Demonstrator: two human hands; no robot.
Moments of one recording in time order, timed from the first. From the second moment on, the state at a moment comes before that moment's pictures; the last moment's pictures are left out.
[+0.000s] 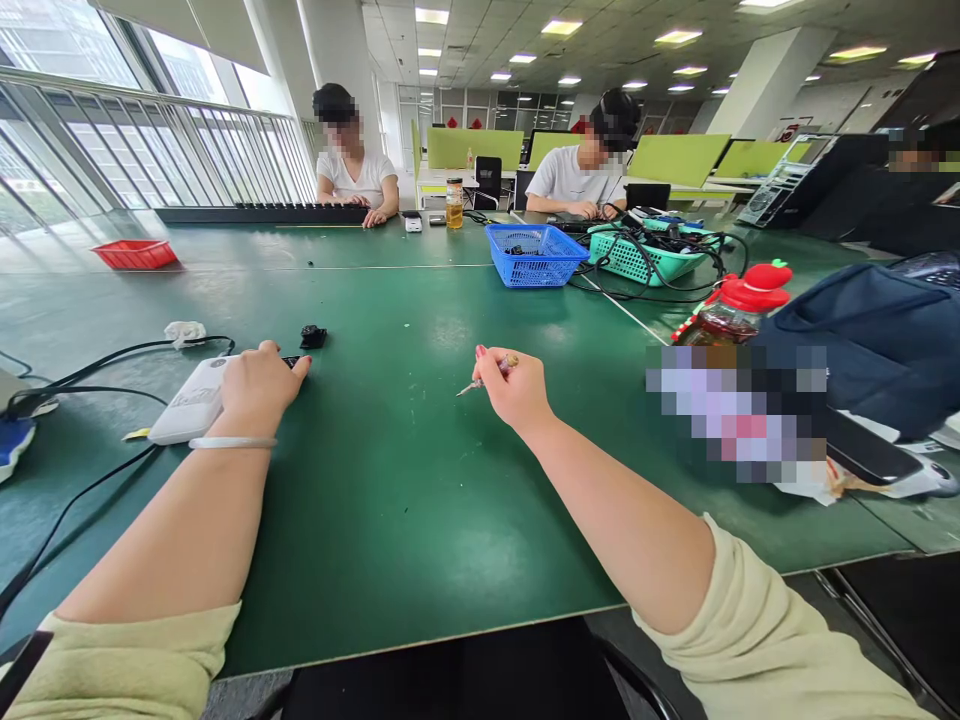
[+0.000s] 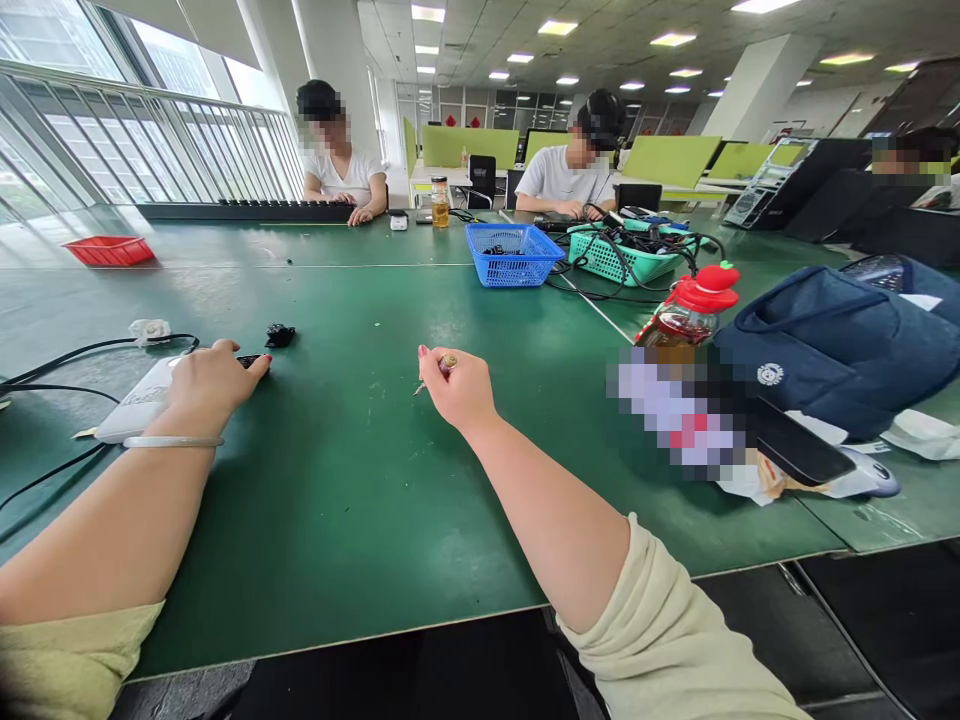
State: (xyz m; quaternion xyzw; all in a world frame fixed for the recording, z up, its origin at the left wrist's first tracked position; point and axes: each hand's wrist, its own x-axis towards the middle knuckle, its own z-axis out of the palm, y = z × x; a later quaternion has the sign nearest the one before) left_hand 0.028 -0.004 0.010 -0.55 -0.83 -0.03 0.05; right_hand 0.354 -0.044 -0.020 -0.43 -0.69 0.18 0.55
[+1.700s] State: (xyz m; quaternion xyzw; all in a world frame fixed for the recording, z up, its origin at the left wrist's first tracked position) left_hand 0.162 -0.035 -0.037 -0.81 -0.42 -0.29 -0.28; right_hand 0.352 -0.053 -0.010 -0.40 -0.67 0.16 0.60
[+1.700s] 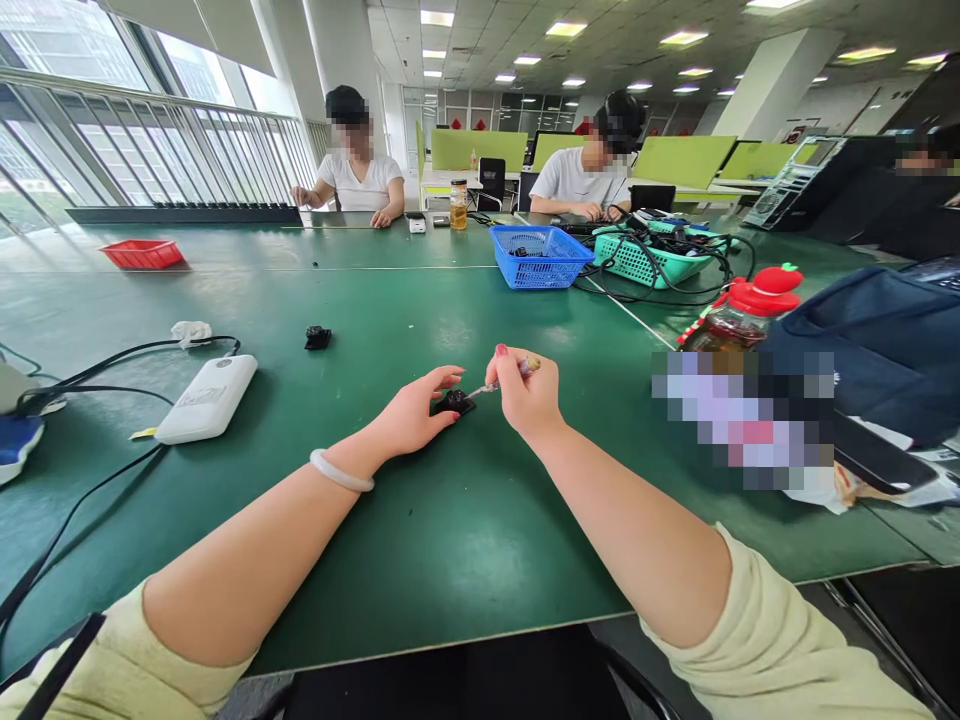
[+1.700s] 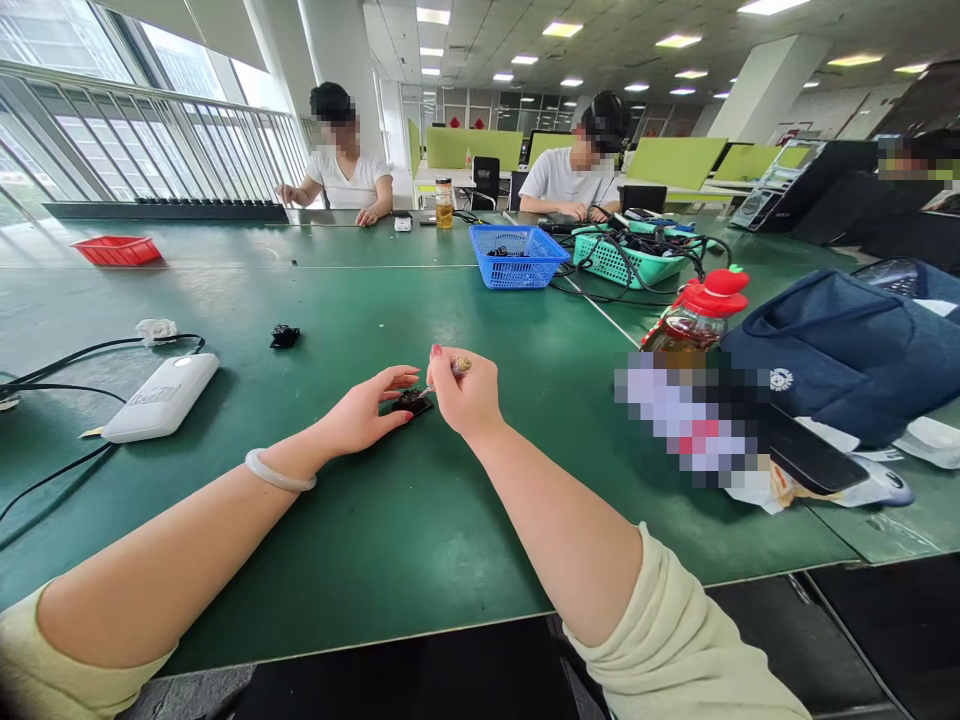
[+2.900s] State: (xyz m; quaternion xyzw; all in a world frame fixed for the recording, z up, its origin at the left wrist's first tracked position) left_hand 0.168 -0.034 -0.033 -0.79 -0.47 -0.28 -0.27; right_hand 0.335 -0.053 -0.020 -0.13 -0.91 -0.07 0.39
